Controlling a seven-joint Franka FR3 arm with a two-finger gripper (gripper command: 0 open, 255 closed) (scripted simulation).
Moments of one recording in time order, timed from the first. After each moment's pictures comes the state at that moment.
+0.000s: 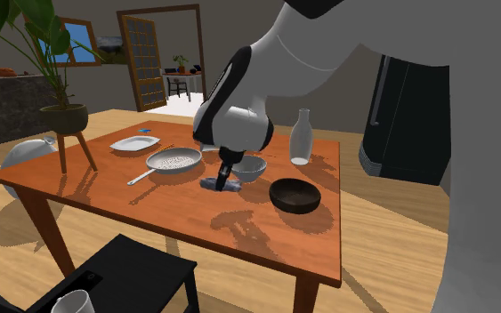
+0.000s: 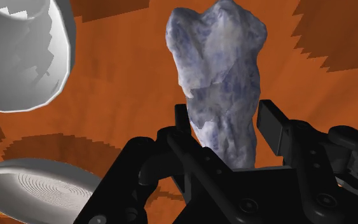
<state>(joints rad) -0.30 0.62 0.51 -1.85 -0.01 2.66 -1.29</state>
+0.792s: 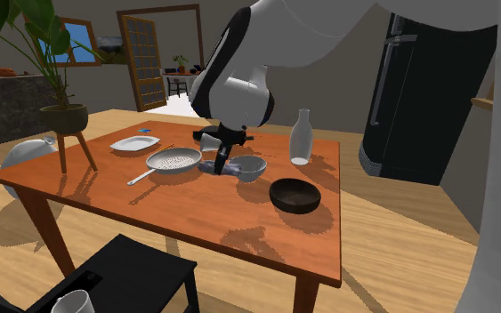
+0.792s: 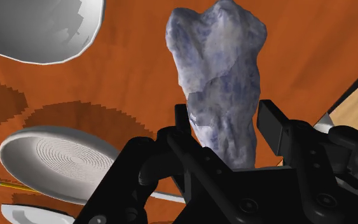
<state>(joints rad) -0.33 0.51 0.55 -1.83 0.03 2.55 -1.29</state>
